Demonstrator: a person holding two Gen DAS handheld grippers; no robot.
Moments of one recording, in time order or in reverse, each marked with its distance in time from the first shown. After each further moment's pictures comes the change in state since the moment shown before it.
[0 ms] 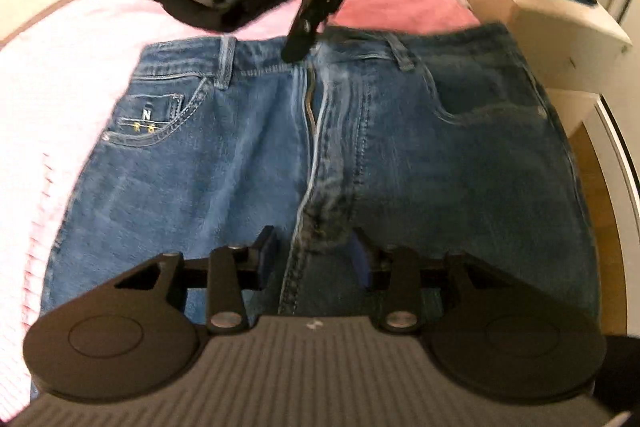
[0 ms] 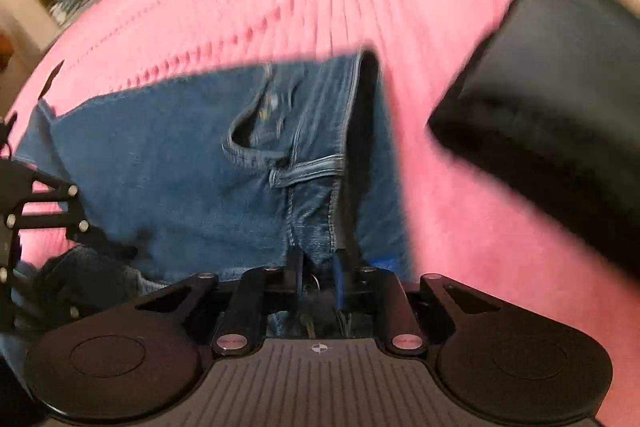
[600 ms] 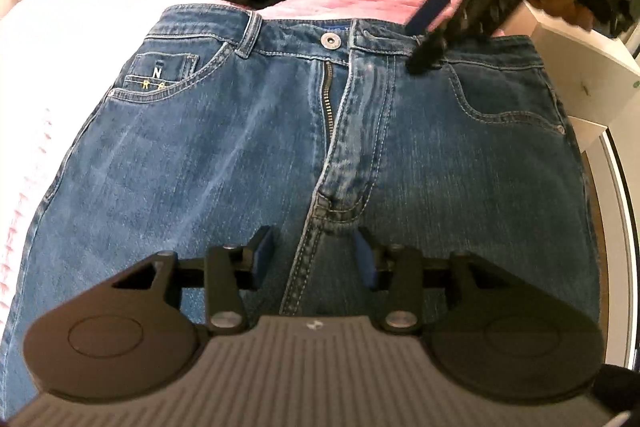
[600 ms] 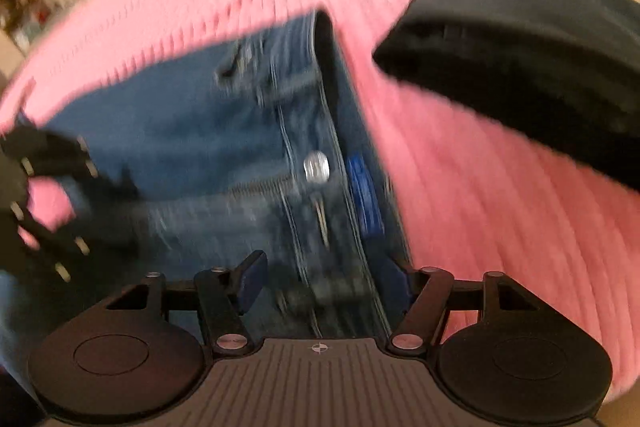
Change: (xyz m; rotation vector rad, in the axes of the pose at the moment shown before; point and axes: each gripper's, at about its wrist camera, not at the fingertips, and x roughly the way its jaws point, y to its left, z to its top) left arm 0.006 0.002 -0.018 -0.103 0.021 -0.019; right arm -0.011 0.019 -0.068 0.123 0.043 -0.101
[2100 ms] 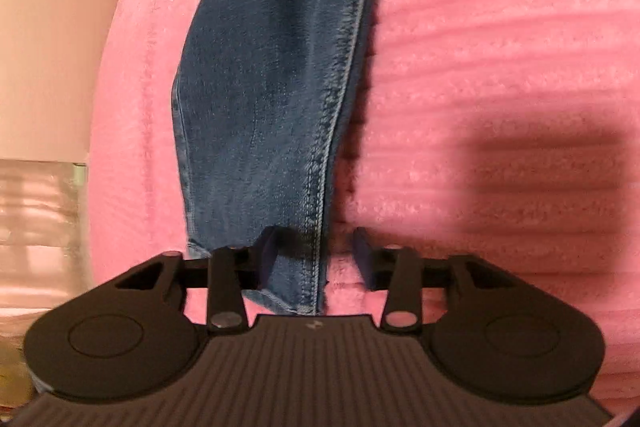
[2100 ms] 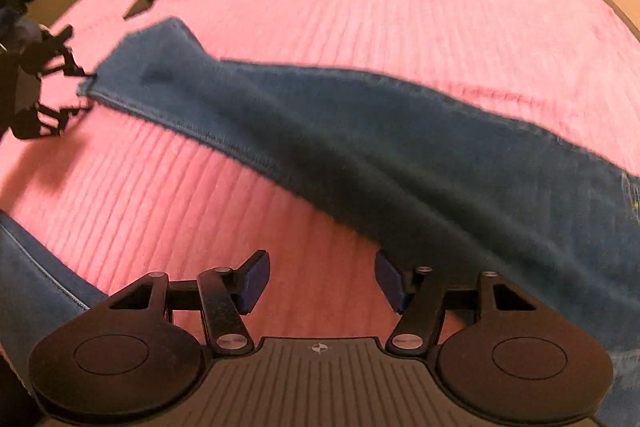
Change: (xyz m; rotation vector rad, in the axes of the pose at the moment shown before) left arm -0.211 0.182 -0.471 0.236 0.394 0.616; right arm 0.071 0.389 0.027 -0.328 -0.002 0.031
